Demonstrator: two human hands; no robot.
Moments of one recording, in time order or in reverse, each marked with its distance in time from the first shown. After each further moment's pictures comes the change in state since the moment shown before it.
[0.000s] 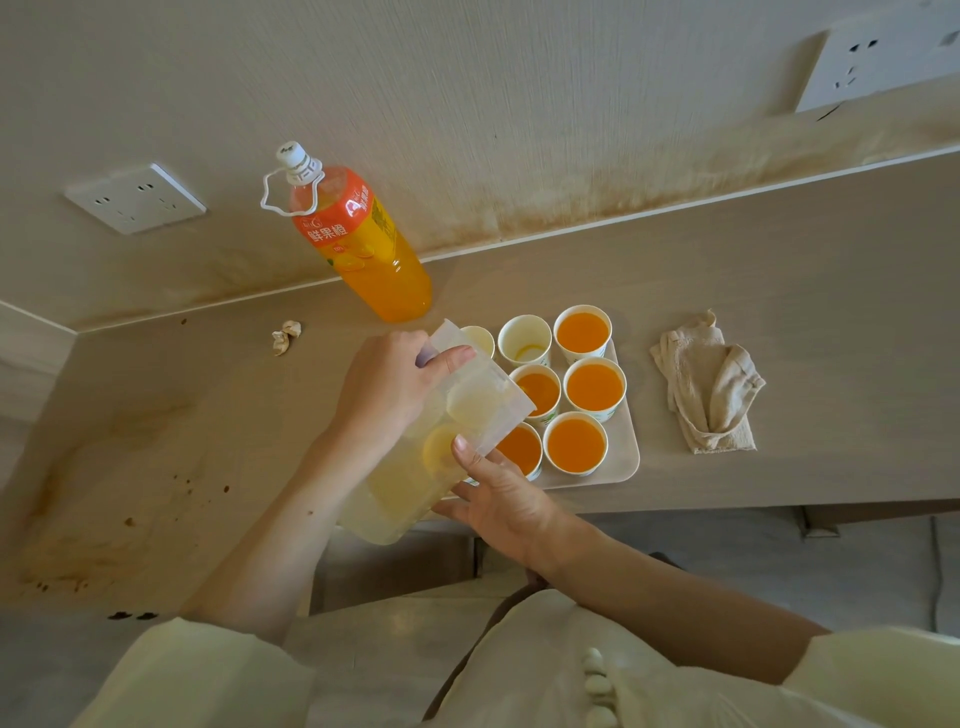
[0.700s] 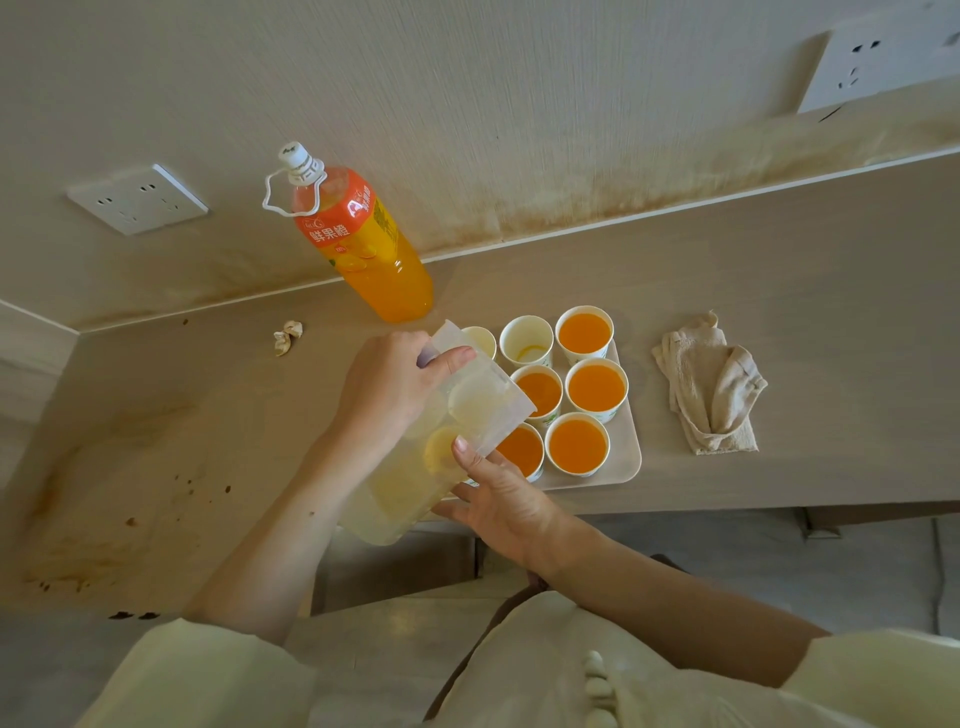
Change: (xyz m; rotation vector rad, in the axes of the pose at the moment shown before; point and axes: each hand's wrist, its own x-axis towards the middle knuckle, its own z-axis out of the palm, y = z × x) left_hand -0.001 0.002 -0.001 0.003 0.001 -0.016; right_hand 0.001 0.002 0.000 0.003 -0.001 0.006
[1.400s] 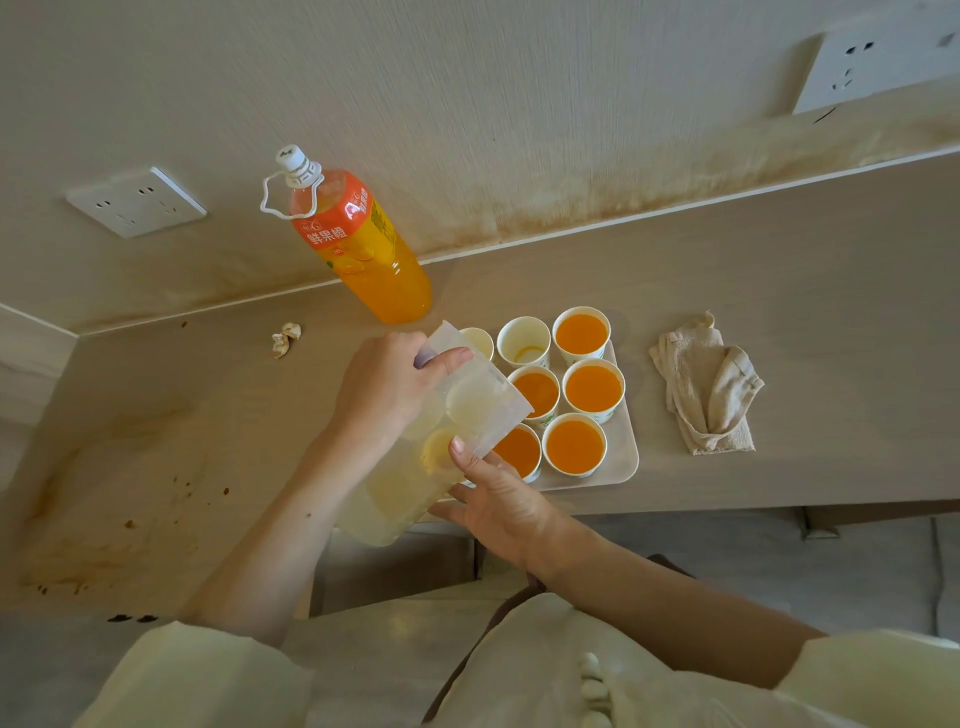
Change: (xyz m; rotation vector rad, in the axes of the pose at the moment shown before) left_hand -0.001 0.003 -0.001 0.012 0.005 0.010; right_hand -0.001 -0.001 0.001 0.007 0.000 -0.004
